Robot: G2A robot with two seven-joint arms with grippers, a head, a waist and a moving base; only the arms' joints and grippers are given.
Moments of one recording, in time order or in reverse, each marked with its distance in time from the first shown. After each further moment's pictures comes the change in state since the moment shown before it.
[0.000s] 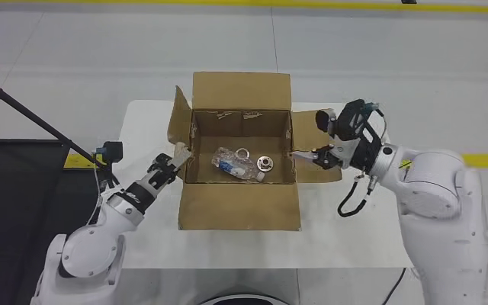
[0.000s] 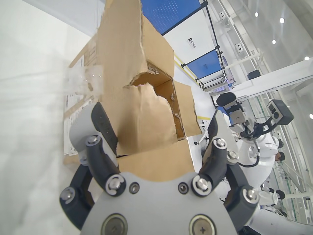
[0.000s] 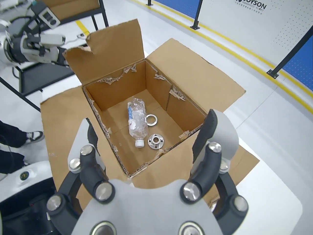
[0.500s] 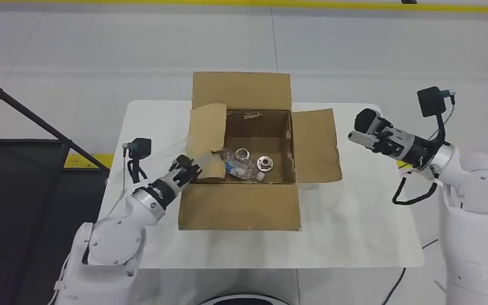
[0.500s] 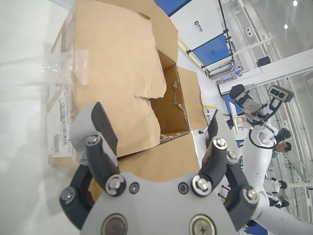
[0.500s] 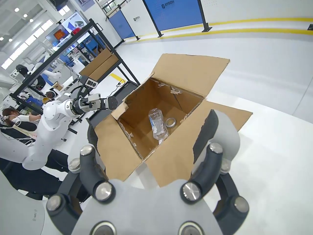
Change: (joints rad) left arm -0.084 0.008 0.132 0.055 0.078 0.071 -0.015; right arm 0.004 0.042 0.192 0.225 0.492 0.058 0.179
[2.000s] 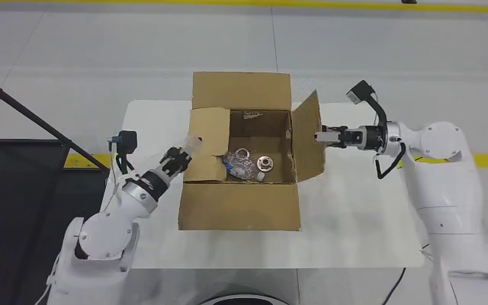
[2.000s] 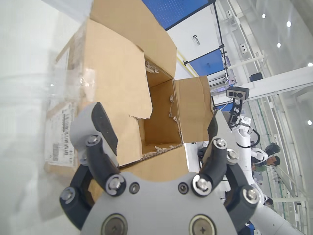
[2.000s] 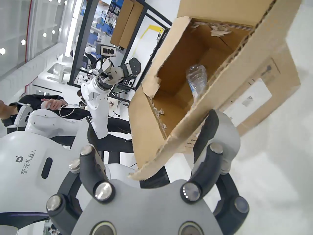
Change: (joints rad) left arm -0.014 0.022 -0.067 -0.015 -0.139 0.078 0.057; right arm 0.377 -0.023 -0.416 0.463 0.353 0.159 0.341
